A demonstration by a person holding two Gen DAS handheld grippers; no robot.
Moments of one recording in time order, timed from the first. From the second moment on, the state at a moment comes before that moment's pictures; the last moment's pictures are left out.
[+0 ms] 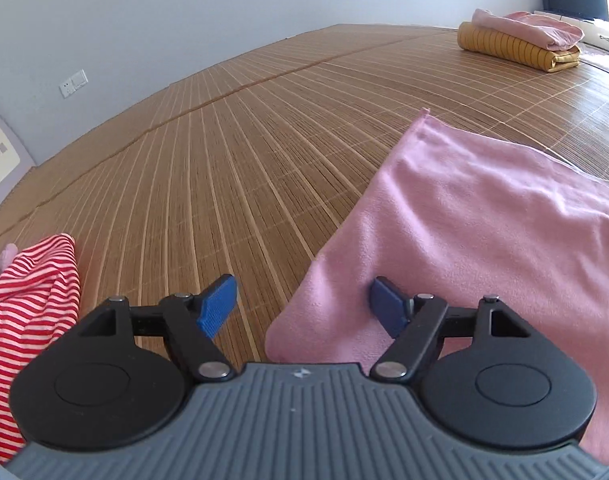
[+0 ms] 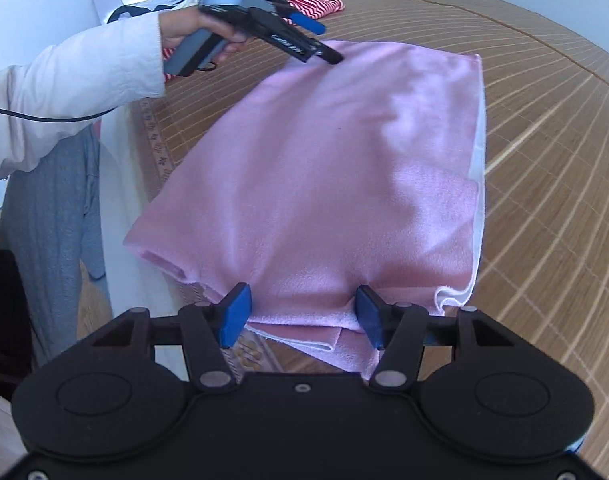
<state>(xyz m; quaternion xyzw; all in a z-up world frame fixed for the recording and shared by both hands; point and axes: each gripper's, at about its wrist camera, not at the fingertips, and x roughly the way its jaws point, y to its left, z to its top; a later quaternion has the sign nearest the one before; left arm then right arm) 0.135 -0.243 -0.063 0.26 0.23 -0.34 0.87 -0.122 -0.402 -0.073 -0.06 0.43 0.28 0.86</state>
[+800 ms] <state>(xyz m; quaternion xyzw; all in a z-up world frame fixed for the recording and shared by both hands) -0.014 -0.268 -0.059 0.08 0.24 -0.56 0.79 0.006 -0.523 -0.060 0.33 0.29 0.21 0.88</state>
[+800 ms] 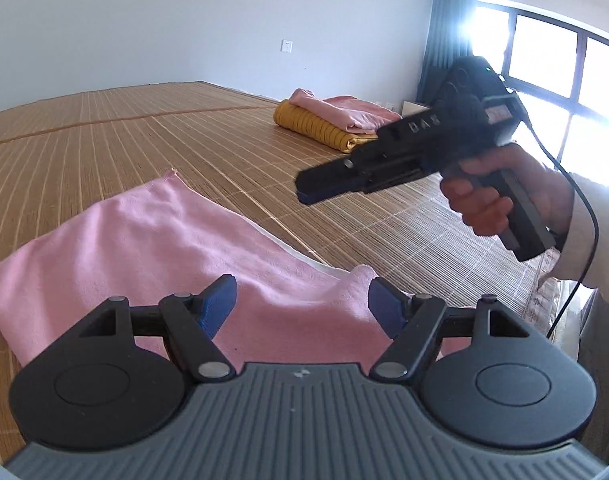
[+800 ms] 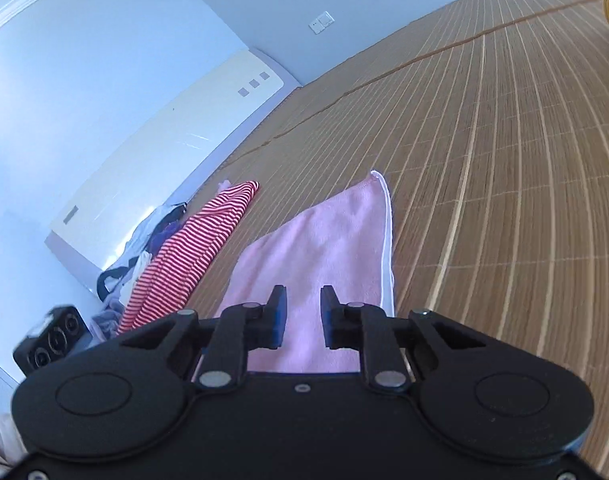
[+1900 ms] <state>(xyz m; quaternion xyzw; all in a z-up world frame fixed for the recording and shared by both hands) -0.024 -0.286 -0.090 0.14 0.24 -0.55 0.78 0.123 -0.526 -0.073 0.27 0.38 0.18 0.87</state>
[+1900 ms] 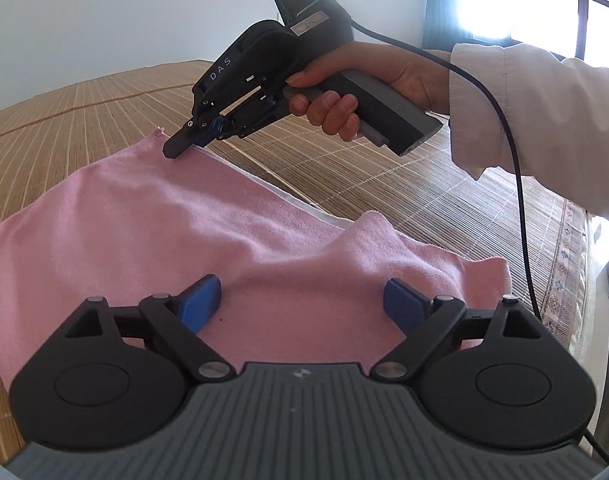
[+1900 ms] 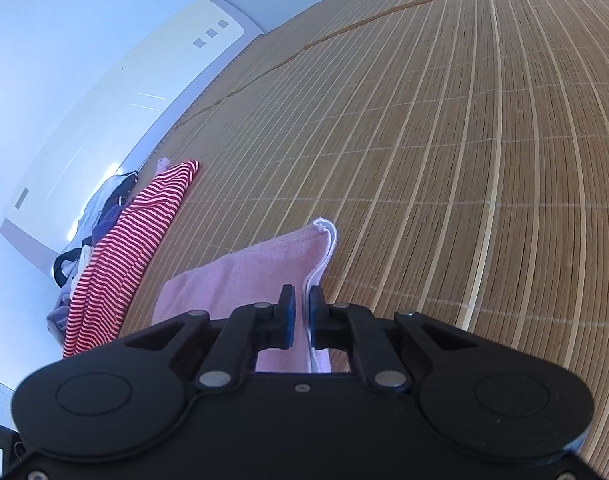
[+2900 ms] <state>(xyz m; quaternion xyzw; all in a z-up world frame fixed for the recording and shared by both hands) -0.024 -0.287 -0.090 0.15 0.24 -0.55 0.78 0.101 -0.536 -0.076 0.30 0.43 0.21 0.83</state>
